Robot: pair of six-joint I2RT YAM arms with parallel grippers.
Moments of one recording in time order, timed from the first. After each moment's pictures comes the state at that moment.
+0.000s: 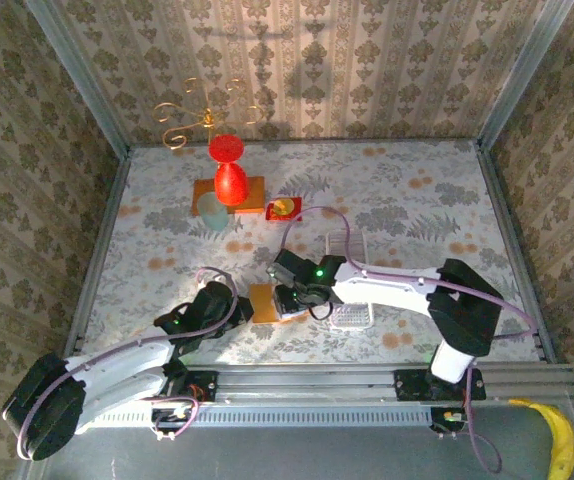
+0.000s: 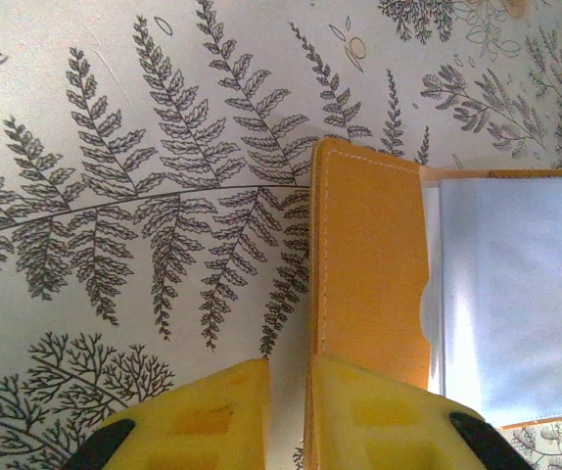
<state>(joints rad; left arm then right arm) -0.80 0.88 0.19 -0.08 0.00 -0.99 1.02 1.71 1.14 -0.59 0.05 0.71</state>
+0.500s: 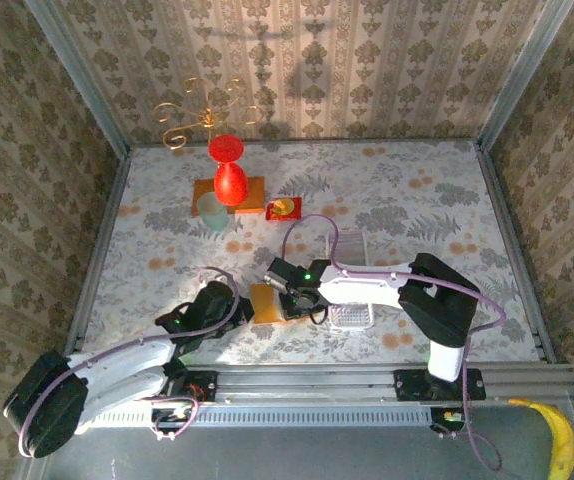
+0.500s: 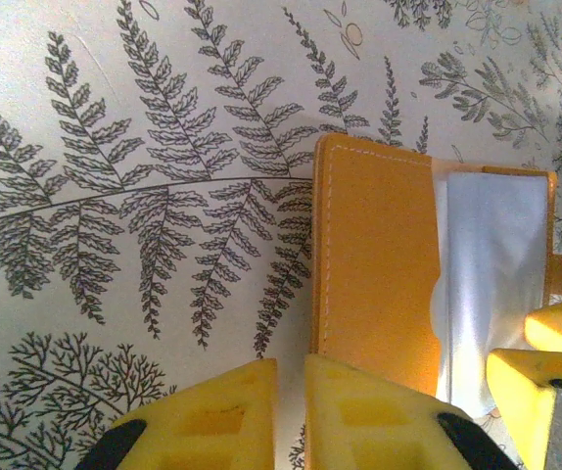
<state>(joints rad) -0.80 0.91 0.19 -0.06 0.02 -0.98 1.02 1.83 1.14 -0.63 0.11 0.74</state>
